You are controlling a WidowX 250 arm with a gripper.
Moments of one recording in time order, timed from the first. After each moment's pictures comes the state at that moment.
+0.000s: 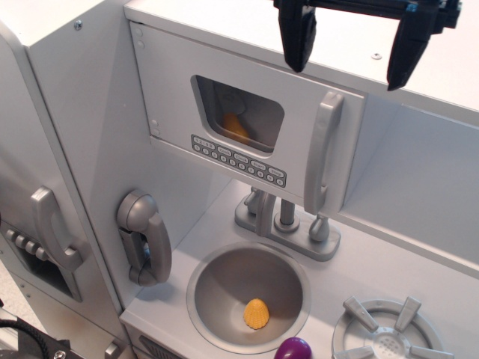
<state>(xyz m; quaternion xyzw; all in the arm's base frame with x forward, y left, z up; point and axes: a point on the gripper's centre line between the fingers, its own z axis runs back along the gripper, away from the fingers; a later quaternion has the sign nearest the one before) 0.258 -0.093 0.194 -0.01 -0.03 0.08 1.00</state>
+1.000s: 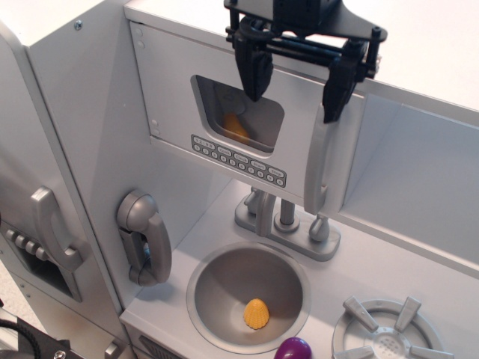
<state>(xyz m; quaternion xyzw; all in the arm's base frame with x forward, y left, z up) 0.270 -0.058 0.149 0.00 -0.07 0.02 1.00</state>
